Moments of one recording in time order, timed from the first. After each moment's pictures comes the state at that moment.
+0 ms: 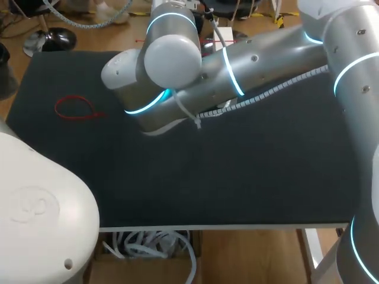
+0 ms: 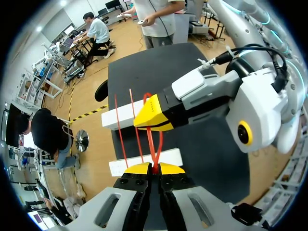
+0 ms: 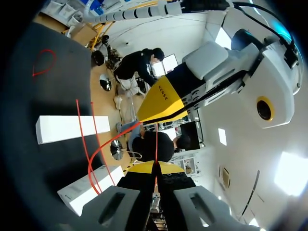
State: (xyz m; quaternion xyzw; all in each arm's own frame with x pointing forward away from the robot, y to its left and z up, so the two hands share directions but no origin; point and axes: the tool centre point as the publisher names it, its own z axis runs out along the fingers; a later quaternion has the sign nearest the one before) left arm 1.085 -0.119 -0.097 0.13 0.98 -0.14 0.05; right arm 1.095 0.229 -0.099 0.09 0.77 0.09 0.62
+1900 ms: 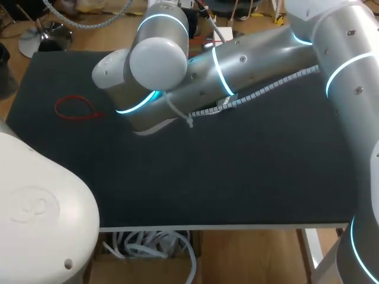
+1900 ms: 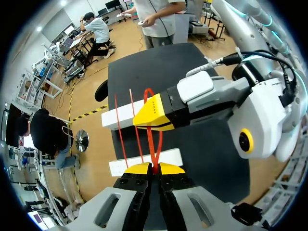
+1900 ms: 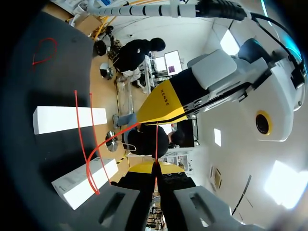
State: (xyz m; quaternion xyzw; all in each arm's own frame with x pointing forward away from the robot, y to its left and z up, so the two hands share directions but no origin) left arm 1.085 -0.119 -0.097 0.13 0.98 -0.14 0.05; right arm 1.093 0.230 -0.093 0.07 0.77 0.04 0.63
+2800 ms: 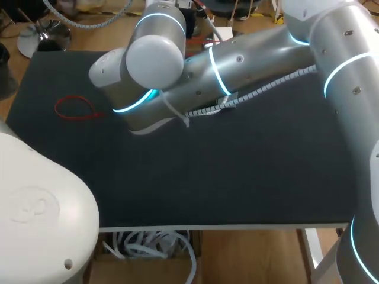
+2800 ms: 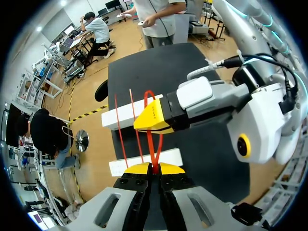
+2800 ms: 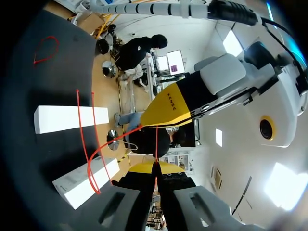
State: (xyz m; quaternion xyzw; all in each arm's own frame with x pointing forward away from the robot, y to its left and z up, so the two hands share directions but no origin) left arm 1.085 -0.119 -0.097 0.13 0.98 -0.14 0.05; right arm 1.095 0.234 -0.097 0.07 0.77 0.03 0.63
